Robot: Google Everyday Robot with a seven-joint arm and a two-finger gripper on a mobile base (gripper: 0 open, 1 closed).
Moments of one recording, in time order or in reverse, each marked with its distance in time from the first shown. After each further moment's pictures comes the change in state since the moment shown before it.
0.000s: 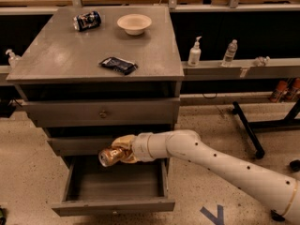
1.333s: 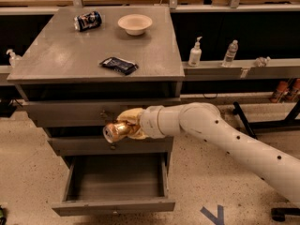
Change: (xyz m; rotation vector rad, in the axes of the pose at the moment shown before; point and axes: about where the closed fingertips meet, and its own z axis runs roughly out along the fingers) arm -0.006 -0.102 -0.089 0.034 0.106 -0.103
